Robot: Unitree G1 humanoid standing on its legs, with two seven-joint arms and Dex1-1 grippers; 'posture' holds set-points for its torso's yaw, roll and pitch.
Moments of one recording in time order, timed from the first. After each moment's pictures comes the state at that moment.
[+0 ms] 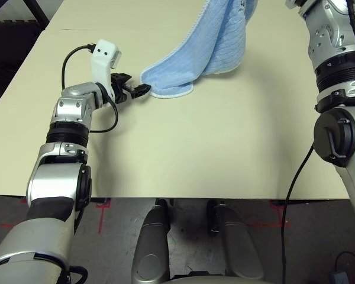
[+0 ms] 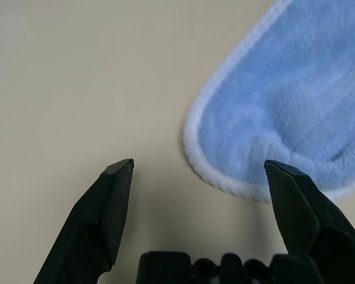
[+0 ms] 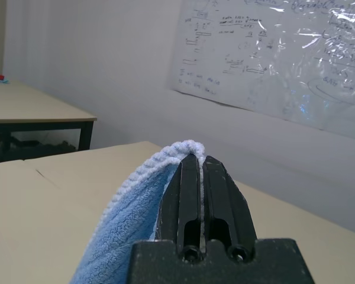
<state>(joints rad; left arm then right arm) -1.11 0.55 0.04 0.93 -0.07 0.20 -0.75 -1.50 -0.42 -0.17 1.00 0.18 -0.21 0.63</state>
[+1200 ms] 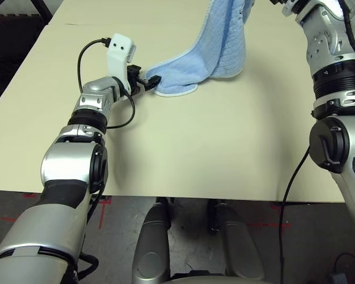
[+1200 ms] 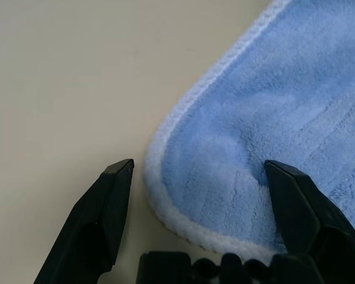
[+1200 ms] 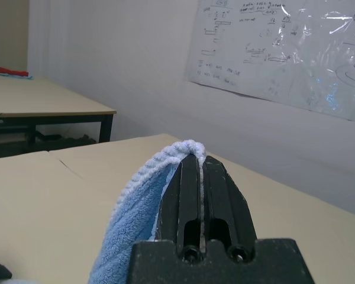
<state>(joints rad) -1.25 0.42 0.07 1.25 -0.02 0.07 -0.69 -1.42 -0.40 -0.17 0.85 0.21 -0.10 0.66</state>
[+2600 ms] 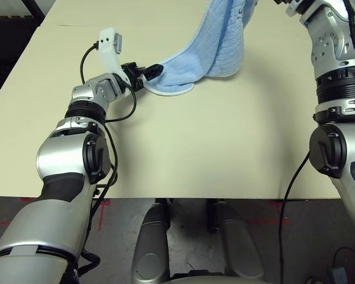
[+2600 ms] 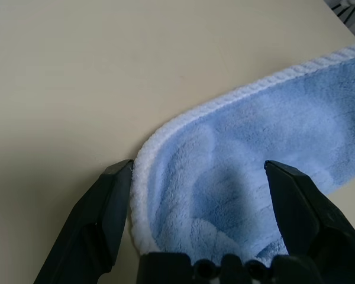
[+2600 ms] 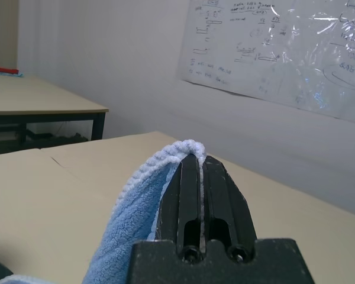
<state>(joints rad) -1.32 0.42 0.29 1.27 -0.18 0.37 -0.67 -1.38 -0.41 -0.17 0.73 0.21 -0.04 0.64</state>
